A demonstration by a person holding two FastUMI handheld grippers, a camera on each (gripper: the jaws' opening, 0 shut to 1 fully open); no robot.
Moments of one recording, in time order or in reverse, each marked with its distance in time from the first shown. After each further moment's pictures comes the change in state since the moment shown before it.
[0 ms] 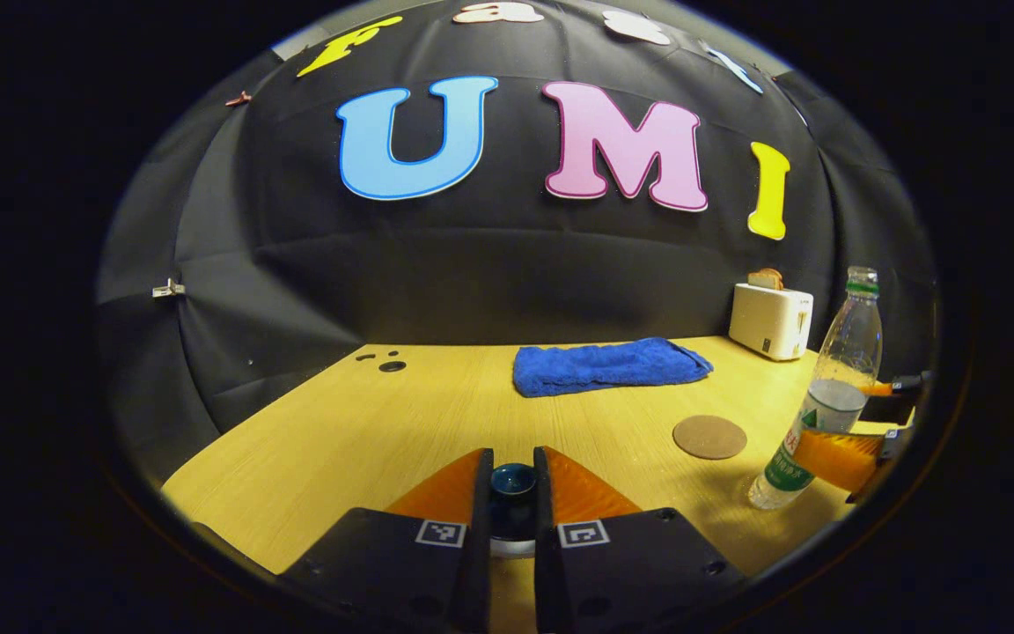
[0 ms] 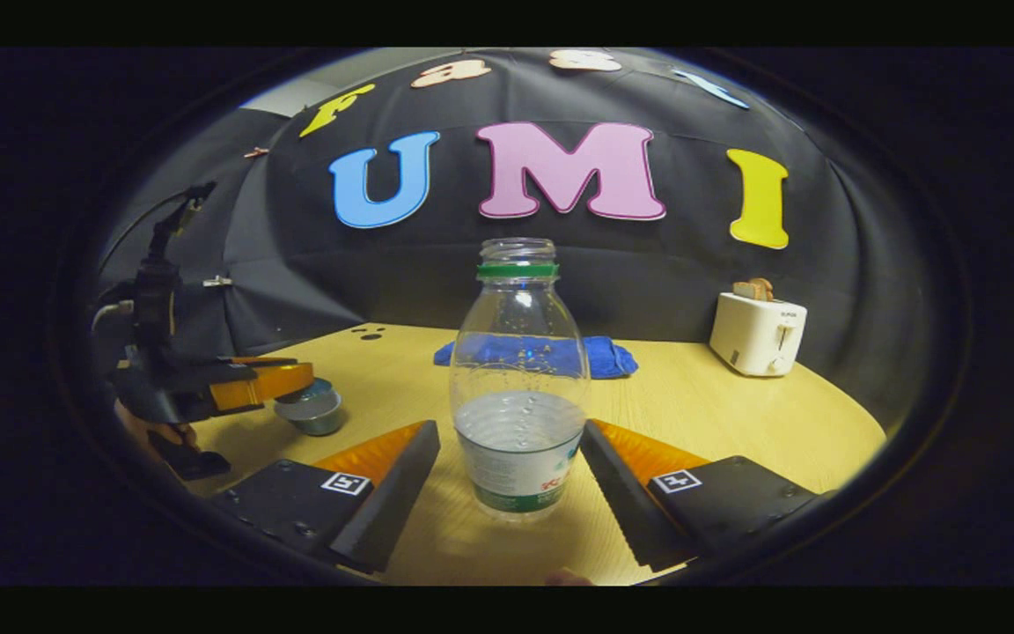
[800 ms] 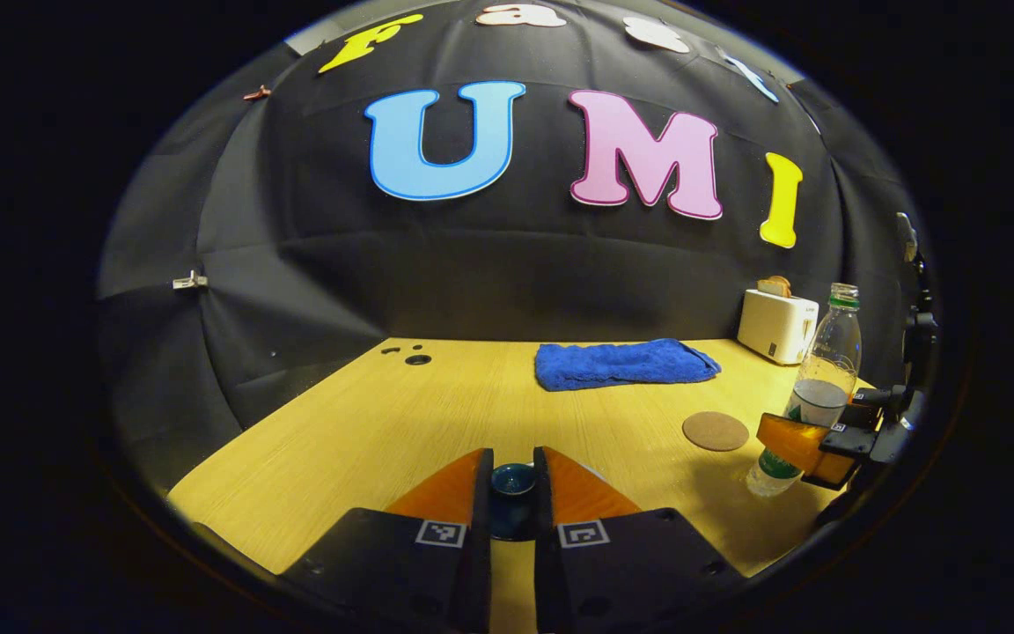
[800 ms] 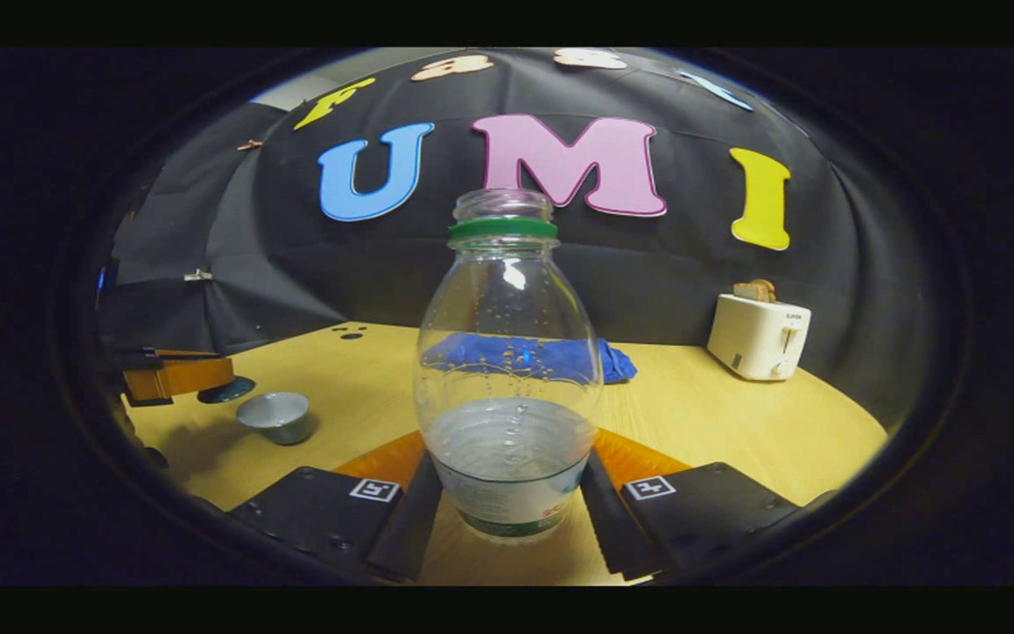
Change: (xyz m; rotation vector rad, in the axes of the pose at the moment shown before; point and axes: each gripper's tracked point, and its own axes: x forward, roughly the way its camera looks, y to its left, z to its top) left arm -0.034 0.031 -0.005 -0.029 0.023 0.046; right arm 0.036 0.002 -0.006 -0.061 0.022 -0.030
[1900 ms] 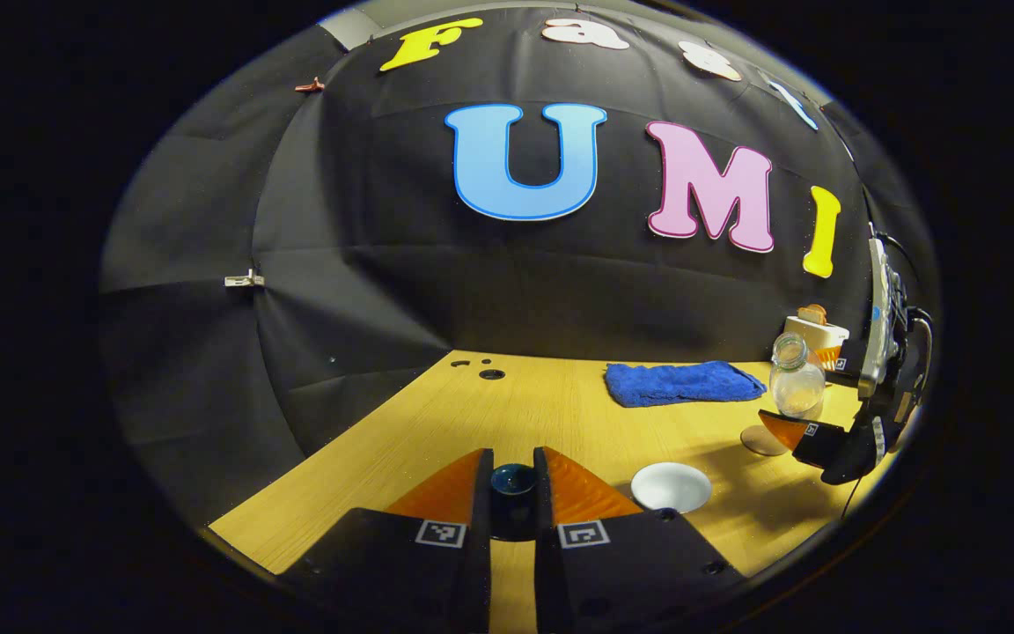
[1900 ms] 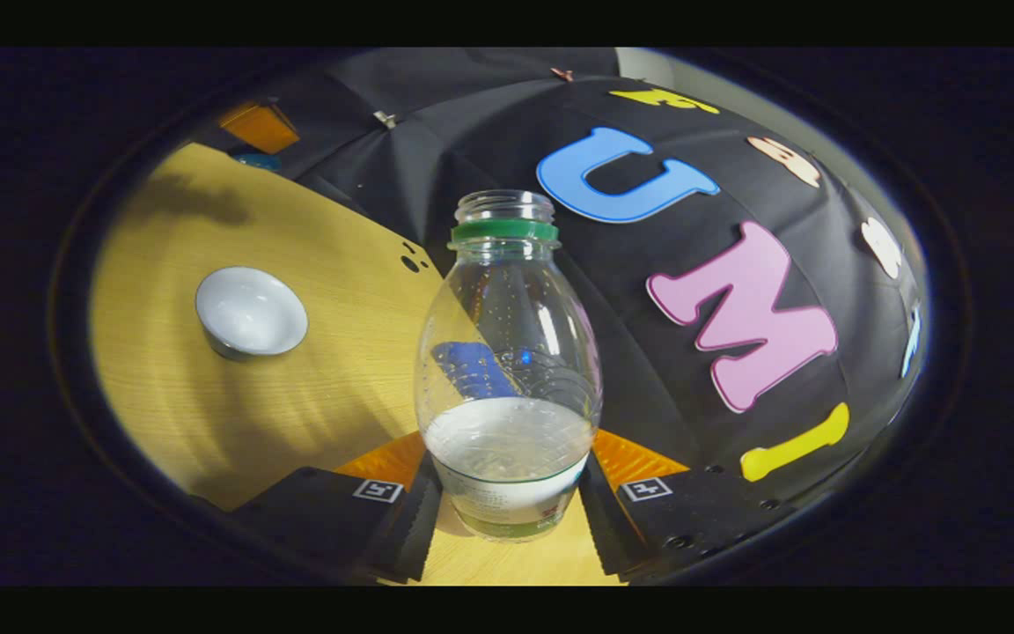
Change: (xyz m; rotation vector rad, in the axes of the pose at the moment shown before) left arm -0.029 0.115 0.017 -0.038 -0.040 0.088; right arm 0.060 0.063 0.050 -0.962 -0.110 0.038
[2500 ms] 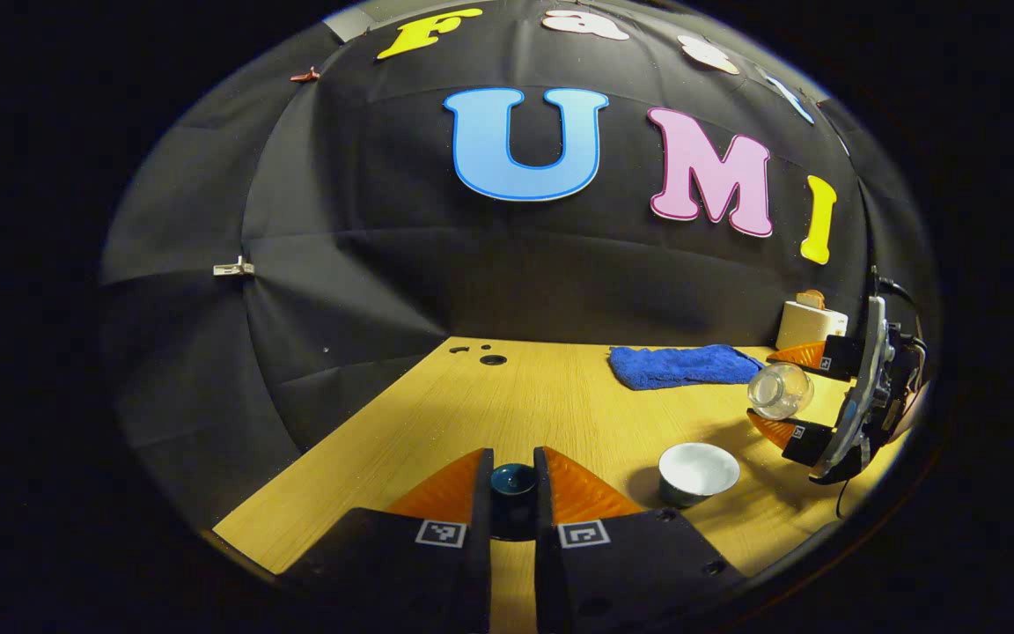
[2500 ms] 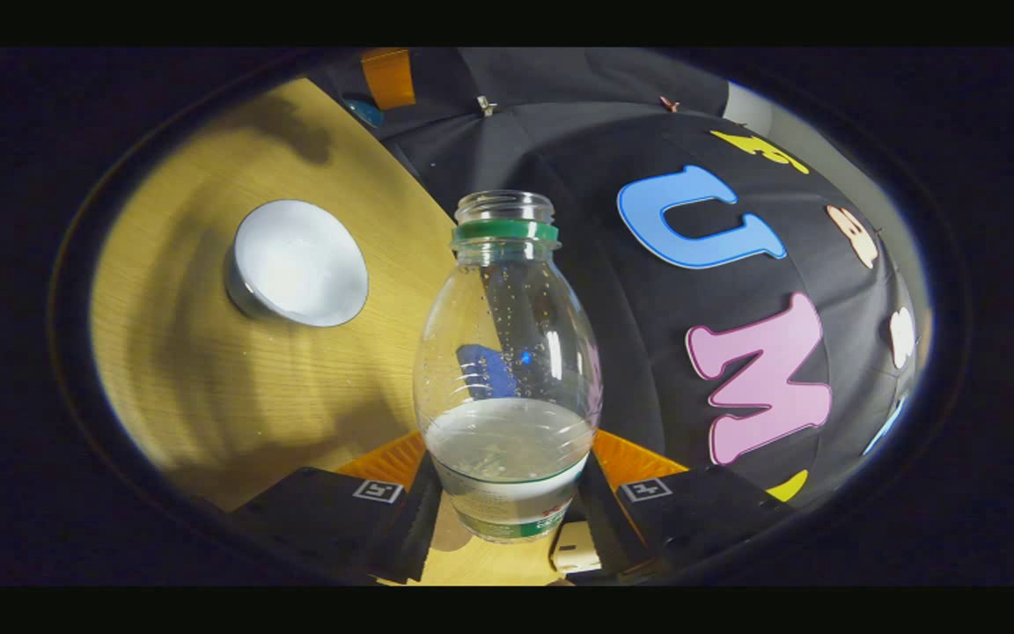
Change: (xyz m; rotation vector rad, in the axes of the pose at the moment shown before) left arm 0.016 0.017 -0.020 0.018 0.036 -0.041; right arm 0.025 0.038 0.004 -0.275 -0.046 0.023
